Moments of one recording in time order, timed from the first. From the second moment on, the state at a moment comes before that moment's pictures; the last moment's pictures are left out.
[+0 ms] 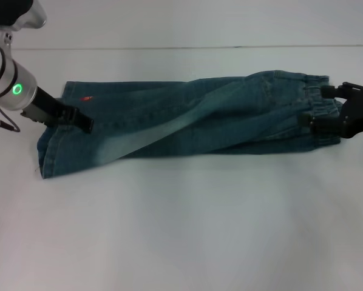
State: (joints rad) left arm -0.87 -2.04 1.00 0.77 2.86 1.18 -2.77; right arm 0.46 2.08 -0.67 -0.87 -2.05 -1.33 1.43
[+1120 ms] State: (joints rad) left arm -0.87 -2.04 1.00 0.74 2.86 1.14 -2.78; right arm 0.45 2.08 -0.69 -0.83 -2.06 -1.54 1.23
